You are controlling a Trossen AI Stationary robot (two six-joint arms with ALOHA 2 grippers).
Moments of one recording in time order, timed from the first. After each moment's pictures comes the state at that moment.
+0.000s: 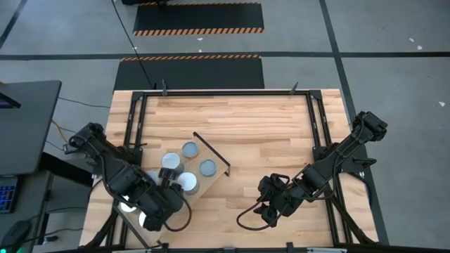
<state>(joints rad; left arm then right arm) -0.72 1.62 1.79 -1.38 -0.16 -0.49 0.67 1.54 1.24 -0.56 0.27 1.13</state>
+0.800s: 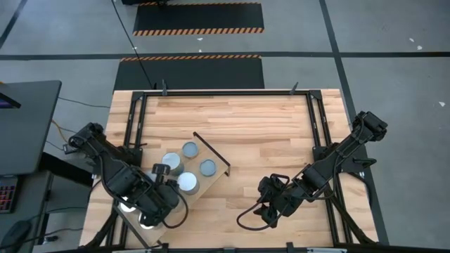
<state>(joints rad) -0.73 1.62 1.79 -1.53 -0.18 -0.57 0.67 1.54 1.24 -0.55 0.25 1.13</state>
